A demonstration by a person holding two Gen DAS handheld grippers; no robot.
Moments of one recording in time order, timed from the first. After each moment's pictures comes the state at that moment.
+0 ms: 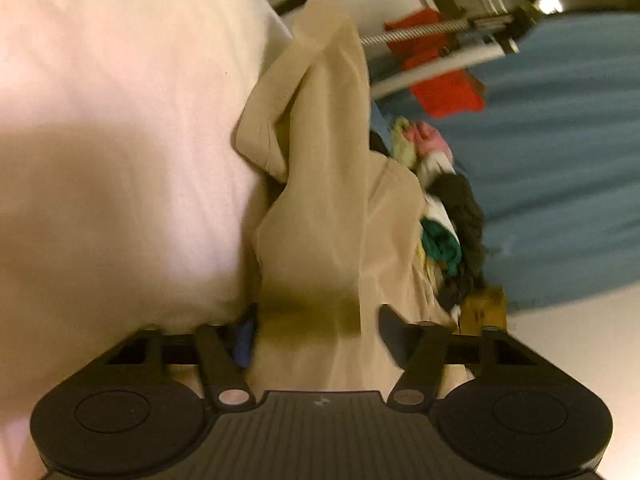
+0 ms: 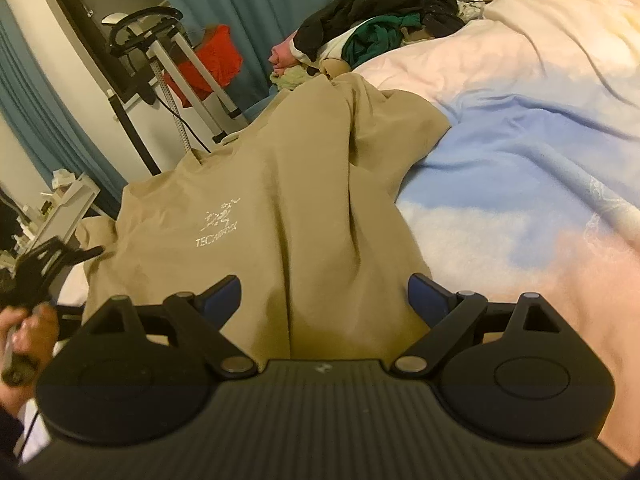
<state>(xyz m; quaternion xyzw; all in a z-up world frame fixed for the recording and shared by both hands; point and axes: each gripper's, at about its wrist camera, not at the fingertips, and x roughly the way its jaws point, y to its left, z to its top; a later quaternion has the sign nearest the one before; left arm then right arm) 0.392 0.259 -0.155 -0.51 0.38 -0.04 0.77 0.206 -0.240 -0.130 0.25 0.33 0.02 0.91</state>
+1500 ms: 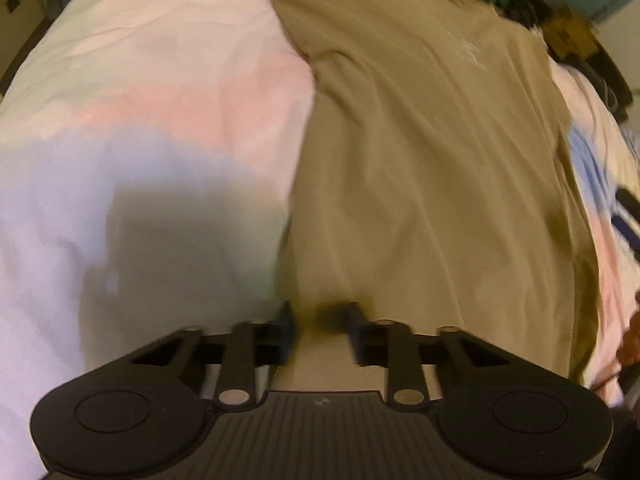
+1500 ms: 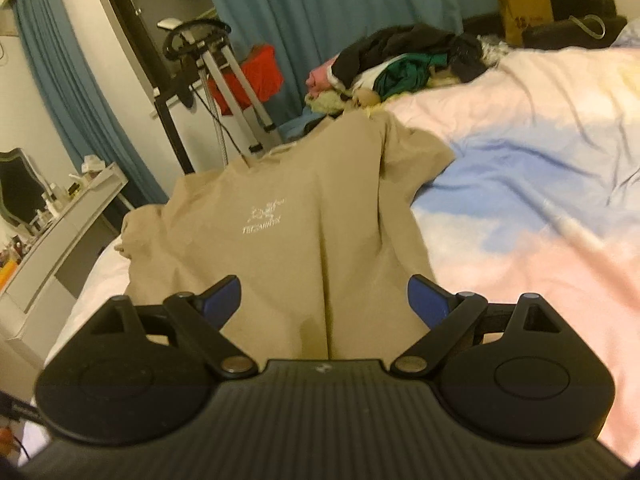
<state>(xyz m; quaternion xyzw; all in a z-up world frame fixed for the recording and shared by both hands) 0.122 0.231 -0.079 -0.09 0.61 -0.10 0.78 0.118 -0.228 -0.079 0.20 0.28 0.04 0.94</state>
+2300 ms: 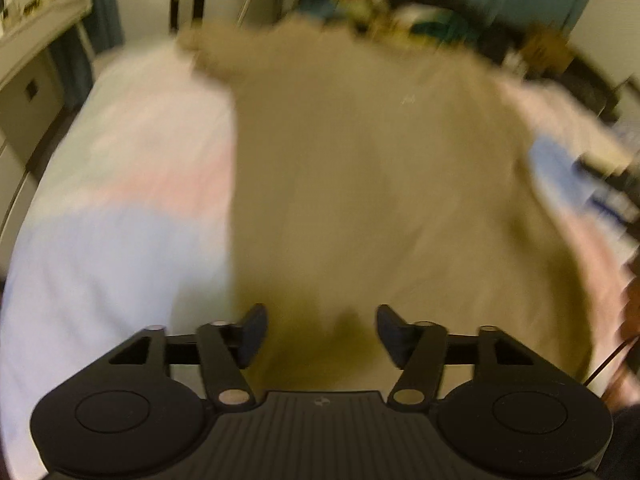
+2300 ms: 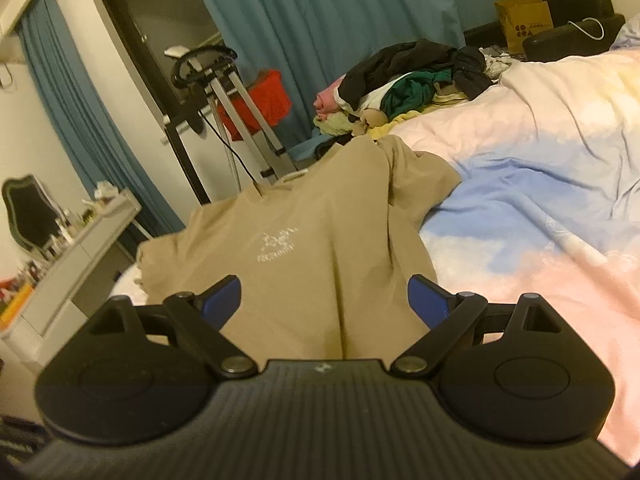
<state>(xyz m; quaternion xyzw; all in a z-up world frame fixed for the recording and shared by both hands) 0.071 0.143 -0.007 -0.03 0.46 -0.07 0.88 0.115 -0.239 -0.067 0.24 0.25 0.06 0.94</state>
